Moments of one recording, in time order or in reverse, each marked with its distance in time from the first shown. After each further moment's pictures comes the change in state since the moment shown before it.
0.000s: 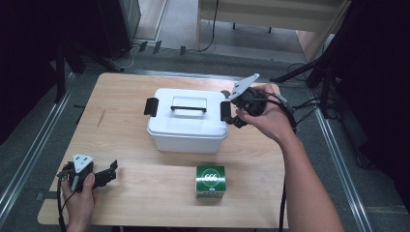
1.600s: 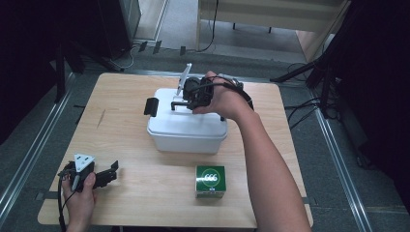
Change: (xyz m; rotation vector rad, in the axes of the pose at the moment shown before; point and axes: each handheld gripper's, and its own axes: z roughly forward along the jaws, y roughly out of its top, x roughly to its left) left arm 0.000 0.000 0.001 0.016 -0.018 0.008; right arm 0.018 0.116 0.063 0.149 0.042 -0.243
